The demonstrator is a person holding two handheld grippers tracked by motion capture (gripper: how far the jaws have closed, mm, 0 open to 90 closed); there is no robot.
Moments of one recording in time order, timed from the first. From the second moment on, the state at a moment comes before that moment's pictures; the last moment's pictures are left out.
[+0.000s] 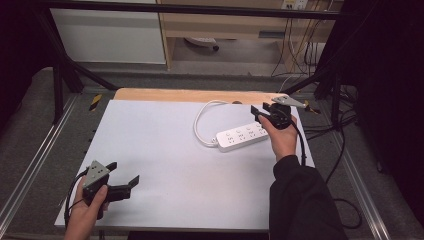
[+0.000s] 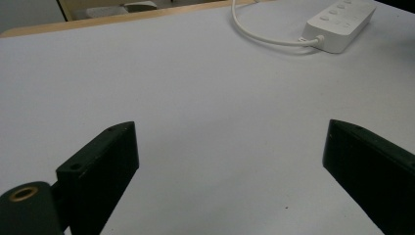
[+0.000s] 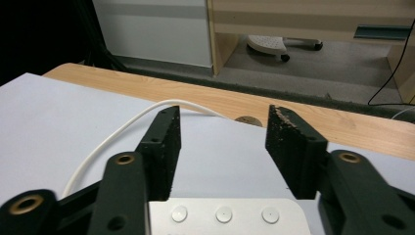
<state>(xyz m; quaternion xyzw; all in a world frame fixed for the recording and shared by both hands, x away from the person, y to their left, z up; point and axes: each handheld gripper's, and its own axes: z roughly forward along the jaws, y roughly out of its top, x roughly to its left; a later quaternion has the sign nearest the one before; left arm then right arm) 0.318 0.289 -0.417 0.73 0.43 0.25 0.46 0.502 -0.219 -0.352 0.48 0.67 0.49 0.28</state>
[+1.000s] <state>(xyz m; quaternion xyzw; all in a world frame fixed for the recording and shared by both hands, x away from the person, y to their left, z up) 0.319 0.288 -0.417 0.74 0.43 0.25 0.46 0.511 -0.195 -0.373 0.46 0.70 0.47 0.28</state>
